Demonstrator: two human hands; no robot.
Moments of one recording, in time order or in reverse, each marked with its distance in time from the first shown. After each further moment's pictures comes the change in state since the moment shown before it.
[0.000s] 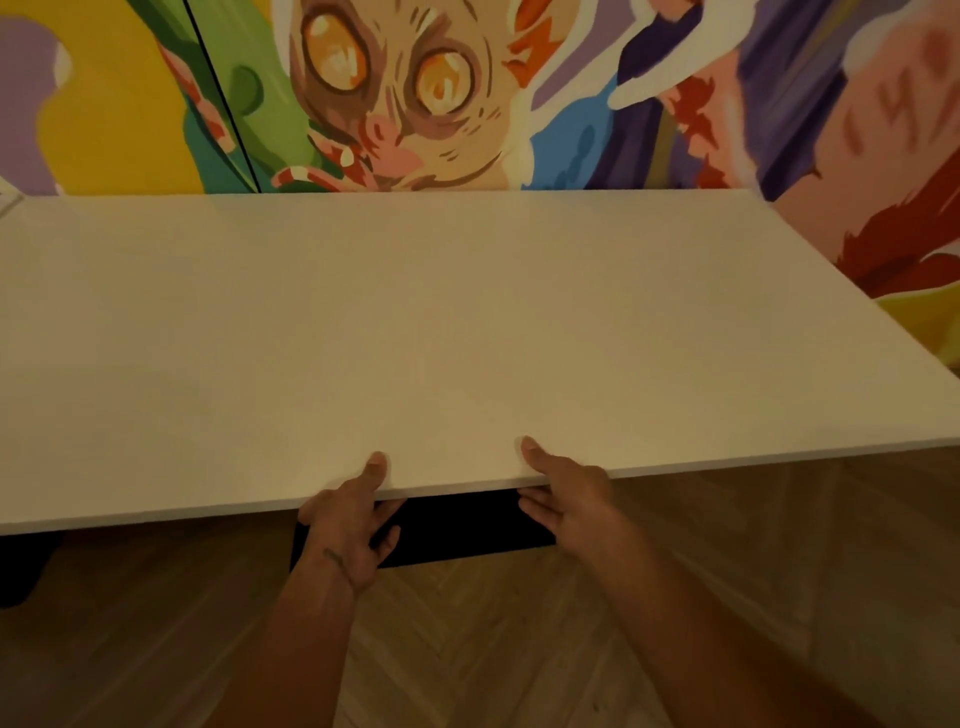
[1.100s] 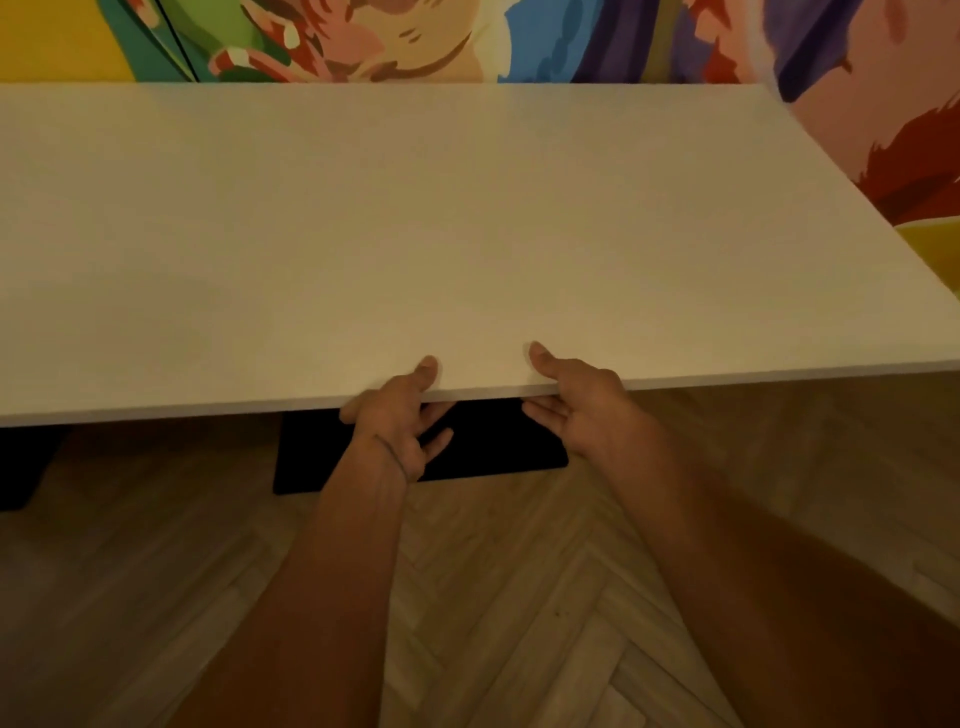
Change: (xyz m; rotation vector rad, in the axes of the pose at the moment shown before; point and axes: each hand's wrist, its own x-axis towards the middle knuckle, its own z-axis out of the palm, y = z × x) left_hand -0.028 -0.051 0.098 0.074 -0.045 -0.081; right_hand 0.020 -0.039 -0.066 -0.013 0.001 -0.022
